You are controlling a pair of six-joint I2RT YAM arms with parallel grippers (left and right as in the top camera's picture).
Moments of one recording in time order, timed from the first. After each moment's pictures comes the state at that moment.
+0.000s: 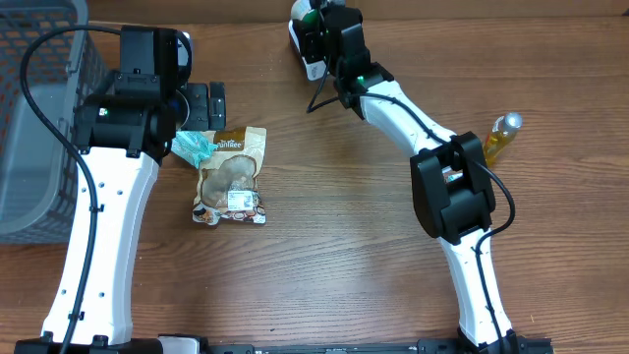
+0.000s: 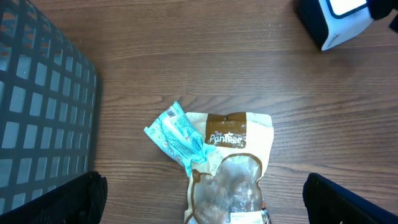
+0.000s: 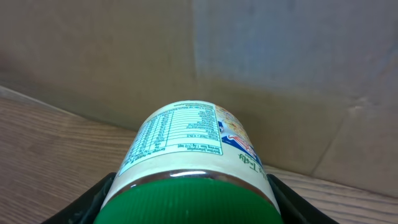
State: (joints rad) left arm -0.10 1.53 1.64 -1.03 -0.14 -0.07; right arm 0.42 2.44 2.00 0.10 0.07 0.10
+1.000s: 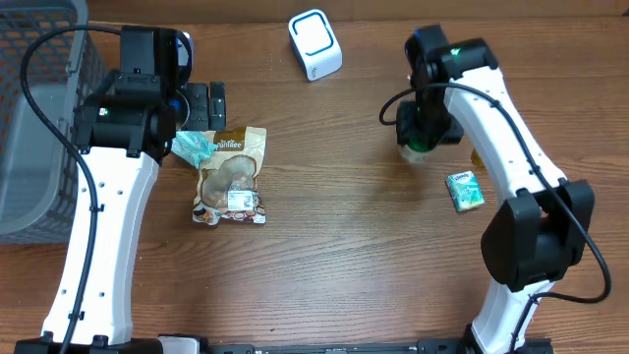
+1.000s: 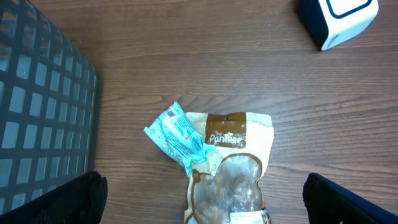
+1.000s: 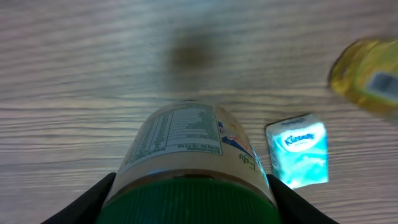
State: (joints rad) left arm -0.10 1.53 1.64 -1.03 -0.14 -0.07; right arm 0.25 2.00 1.79 -1.34 0.07 0.28
